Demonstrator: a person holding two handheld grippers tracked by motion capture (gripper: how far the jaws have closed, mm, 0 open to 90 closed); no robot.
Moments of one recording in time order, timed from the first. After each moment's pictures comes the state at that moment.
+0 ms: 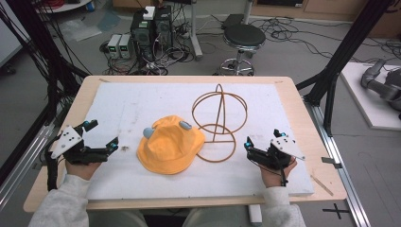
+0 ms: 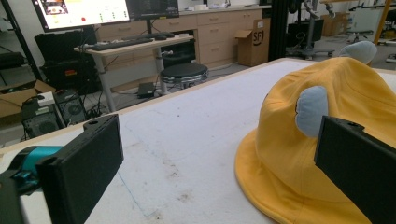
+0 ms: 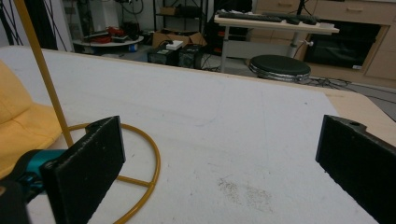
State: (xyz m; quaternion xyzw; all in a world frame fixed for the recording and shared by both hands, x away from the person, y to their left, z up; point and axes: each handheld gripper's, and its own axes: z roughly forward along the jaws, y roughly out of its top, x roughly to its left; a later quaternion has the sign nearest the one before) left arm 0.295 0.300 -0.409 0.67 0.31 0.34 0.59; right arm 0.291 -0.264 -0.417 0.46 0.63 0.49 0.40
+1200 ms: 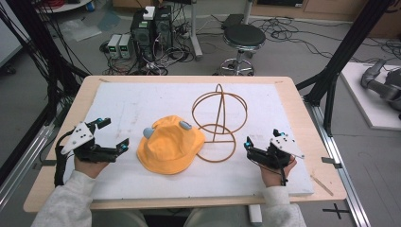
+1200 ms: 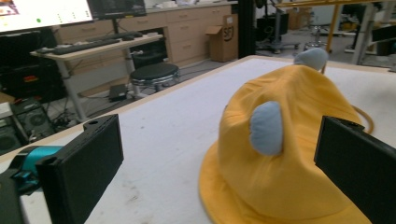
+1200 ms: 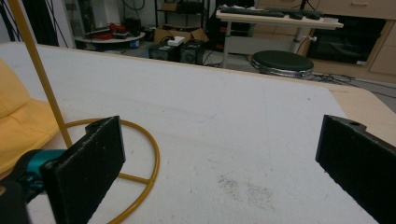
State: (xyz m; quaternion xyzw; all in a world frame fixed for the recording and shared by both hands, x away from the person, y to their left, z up) left arm 0.302 0.269 -0.396 0.70 0.26 0.30 0.60; right arm 0.295 -0.265 -0.419 0.46 0.63 0.49 0.39
